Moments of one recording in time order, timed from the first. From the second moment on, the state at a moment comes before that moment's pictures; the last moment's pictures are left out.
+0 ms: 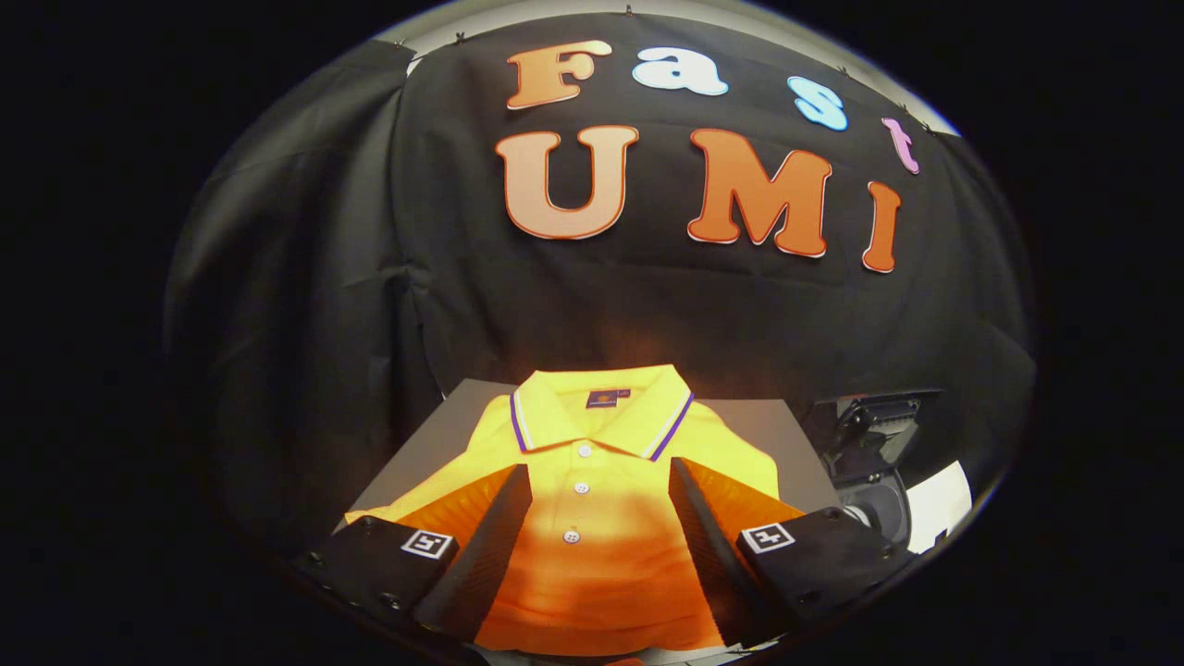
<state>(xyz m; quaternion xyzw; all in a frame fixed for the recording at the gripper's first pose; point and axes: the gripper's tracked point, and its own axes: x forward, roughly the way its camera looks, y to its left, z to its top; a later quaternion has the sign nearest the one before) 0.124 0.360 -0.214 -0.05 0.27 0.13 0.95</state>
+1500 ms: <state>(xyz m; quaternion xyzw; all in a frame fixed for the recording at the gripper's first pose) 0.117 0.369 -0.209 -0.02 0.22 0.21 0.95</state>
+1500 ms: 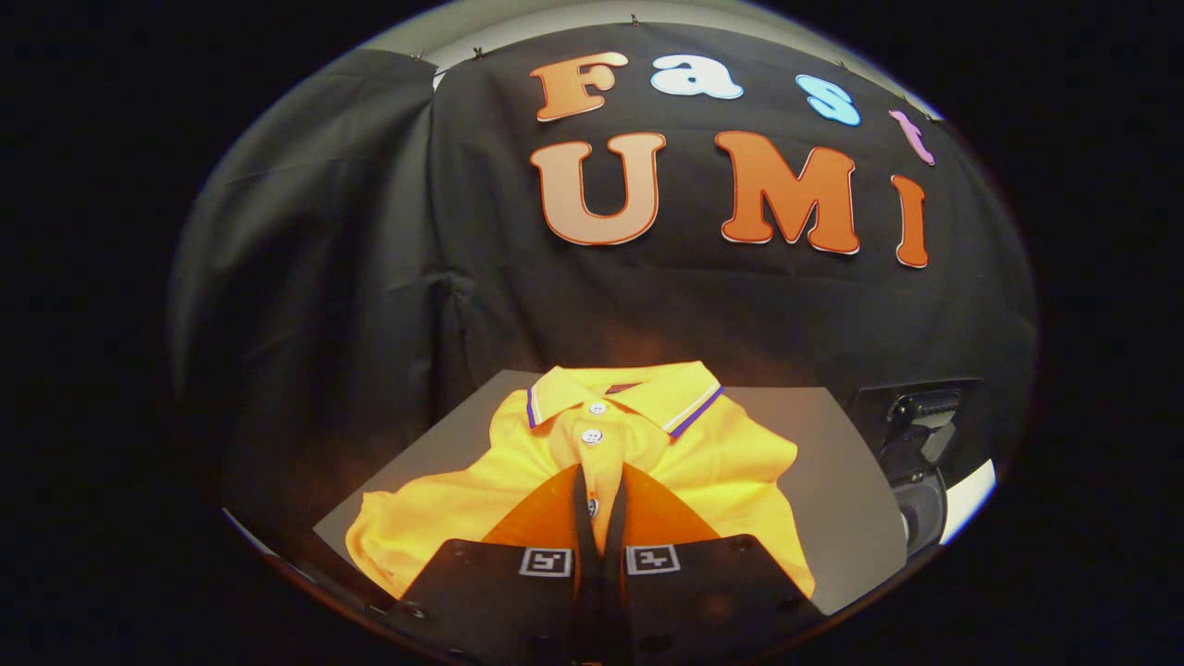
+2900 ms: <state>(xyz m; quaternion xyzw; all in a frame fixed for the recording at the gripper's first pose) 0.127 0.055 -0.011 0.00 0.03 0.17 0.99</state>
